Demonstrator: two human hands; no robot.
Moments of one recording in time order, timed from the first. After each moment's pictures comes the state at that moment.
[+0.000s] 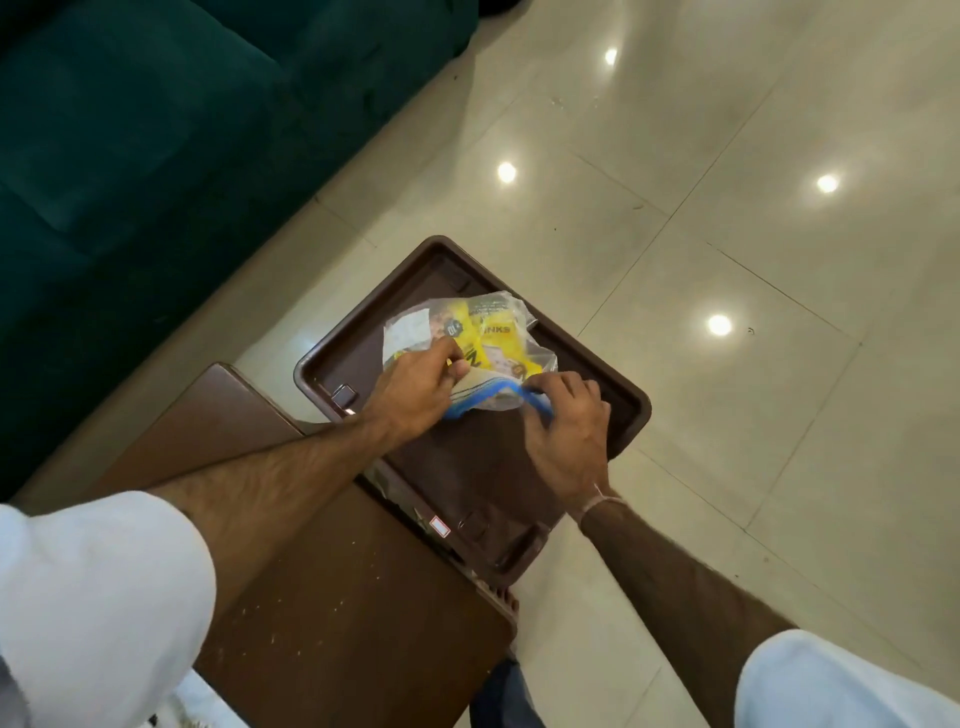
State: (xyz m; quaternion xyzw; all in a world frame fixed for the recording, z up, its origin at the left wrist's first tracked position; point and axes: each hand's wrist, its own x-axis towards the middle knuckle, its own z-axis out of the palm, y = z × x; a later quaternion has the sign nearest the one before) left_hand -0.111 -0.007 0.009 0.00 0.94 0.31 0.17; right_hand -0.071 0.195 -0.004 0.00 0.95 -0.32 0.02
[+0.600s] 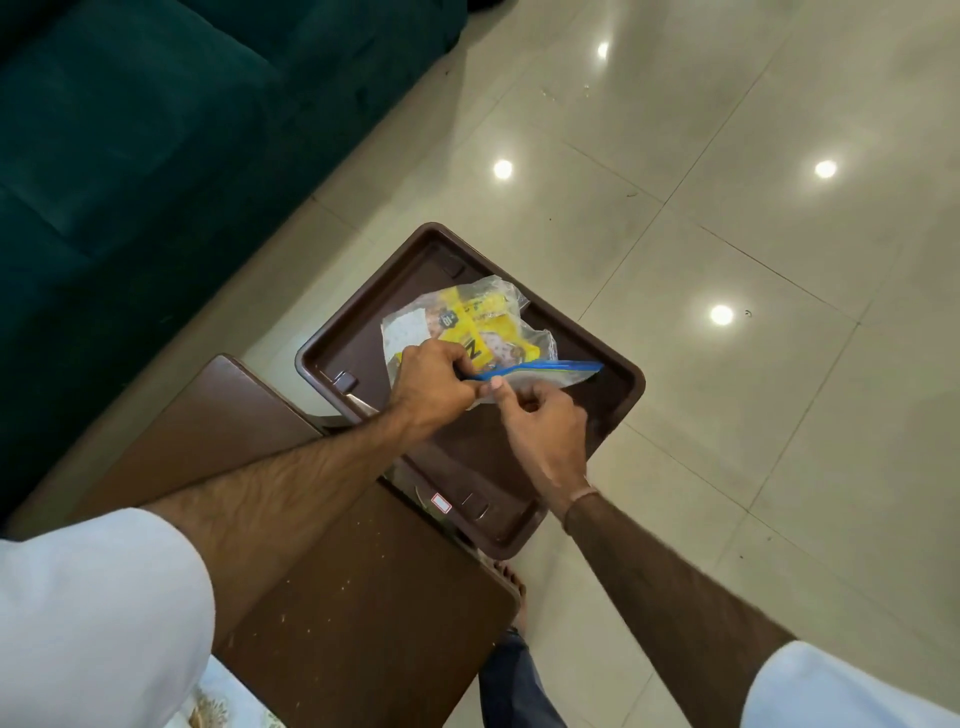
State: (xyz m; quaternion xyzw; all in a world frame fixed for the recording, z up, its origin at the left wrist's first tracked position) left_hand -0.093 0.026 0.031 -0.10 0.91 0.36 0.15; right_hand -0.047 0.170 0.031 0.20 0.83 -0.50 0.13
